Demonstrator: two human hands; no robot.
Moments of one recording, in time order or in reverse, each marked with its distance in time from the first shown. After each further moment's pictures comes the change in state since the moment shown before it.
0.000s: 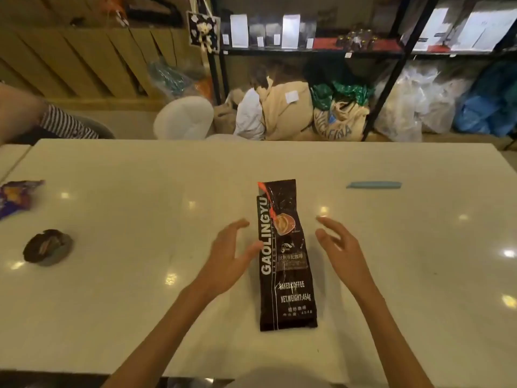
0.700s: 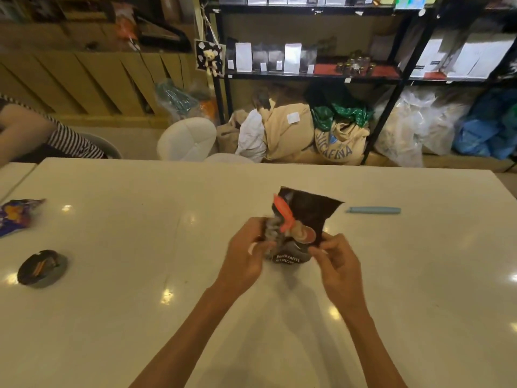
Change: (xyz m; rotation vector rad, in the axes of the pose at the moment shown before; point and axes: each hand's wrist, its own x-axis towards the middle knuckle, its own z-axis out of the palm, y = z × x) left_hand 0.050 0.055 0.004 -0.372 0.287 0.319; right_hand 0.015 -0.024 0.013 0.146 0.142 -0.276
